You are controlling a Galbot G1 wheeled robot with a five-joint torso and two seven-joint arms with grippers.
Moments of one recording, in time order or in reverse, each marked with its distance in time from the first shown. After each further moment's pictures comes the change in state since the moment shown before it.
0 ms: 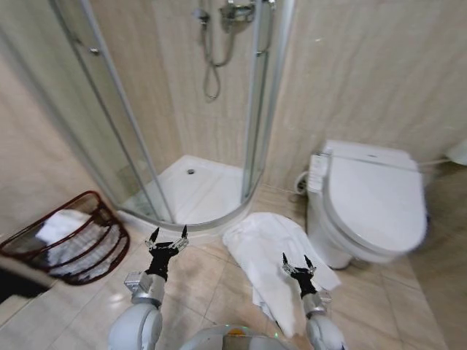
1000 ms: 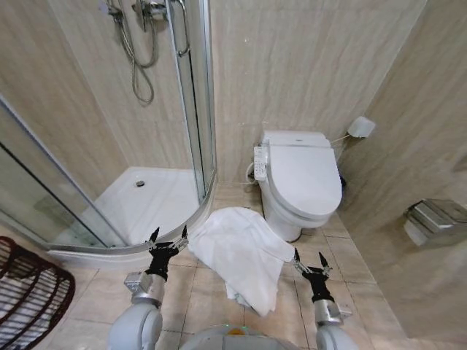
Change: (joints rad) left arm 0.000 0.000 0.000 0.000 0.000 0.000 0.000; right arm -0.139 -0.011 0.111 0.243 0.105 0.124 -0.043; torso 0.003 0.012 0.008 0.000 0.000
